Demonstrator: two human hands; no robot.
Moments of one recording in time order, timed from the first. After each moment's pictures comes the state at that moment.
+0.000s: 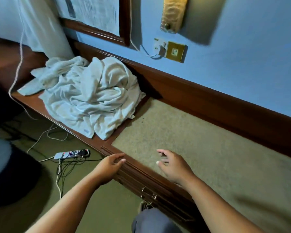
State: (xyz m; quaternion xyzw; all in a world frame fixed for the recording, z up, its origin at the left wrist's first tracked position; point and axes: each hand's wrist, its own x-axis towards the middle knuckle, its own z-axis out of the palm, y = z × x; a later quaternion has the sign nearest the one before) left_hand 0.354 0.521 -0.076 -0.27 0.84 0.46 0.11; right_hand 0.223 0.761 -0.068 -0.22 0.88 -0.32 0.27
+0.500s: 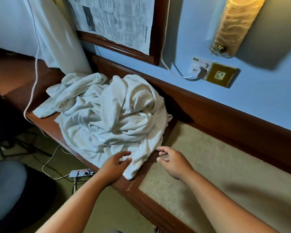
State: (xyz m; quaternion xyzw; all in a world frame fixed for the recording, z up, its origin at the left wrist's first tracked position) left_hand 0.235 0.318 -0.052 -0.30 0.83 0.47 0.08; right_hand 0.088 0.524 -0.061 -0.23 0.86 -0.36 0.29
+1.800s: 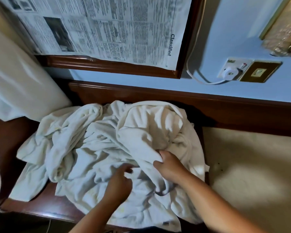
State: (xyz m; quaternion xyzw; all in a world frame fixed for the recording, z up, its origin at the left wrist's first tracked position) left_hand 0.123 0.013 -0.101 -0.18 0.87 0.44 0.11; right_hand 0.044 0.204 -0.058 -0.05 0.87 -0.41 0.26
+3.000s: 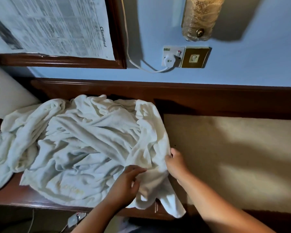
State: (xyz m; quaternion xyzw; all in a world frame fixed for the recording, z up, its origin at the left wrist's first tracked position) left_hand 0.177 0.206 -0.110 0.08 0.90 0.42 0.09; right_hand 0.101 0.410 -0.084 0.22 0.80 -0.52 0.20
